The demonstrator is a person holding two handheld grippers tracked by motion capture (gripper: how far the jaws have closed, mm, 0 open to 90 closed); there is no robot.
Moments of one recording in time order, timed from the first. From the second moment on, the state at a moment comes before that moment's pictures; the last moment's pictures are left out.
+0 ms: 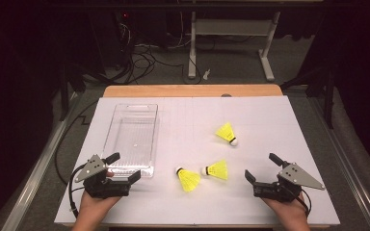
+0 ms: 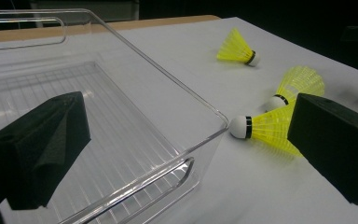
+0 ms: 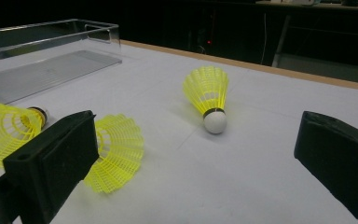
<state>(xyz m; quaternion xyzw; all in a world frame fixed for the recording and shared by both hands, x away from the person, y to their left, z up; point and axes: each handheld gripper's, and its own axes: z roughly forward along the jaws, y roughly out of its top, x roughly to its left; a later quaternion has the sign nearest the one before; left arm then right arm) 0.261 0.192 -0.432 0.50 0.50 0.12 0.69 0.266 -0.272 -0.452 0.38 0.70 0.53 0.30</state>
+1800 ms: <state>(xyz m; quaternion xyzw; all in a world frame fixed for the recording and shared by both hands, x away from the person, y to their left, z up) 0.266 0.245 -0.428 0.47 0.54 0.16 0.68 0.270 -0.268 -0.449 0.38 0.70 0.53 0.30</state>
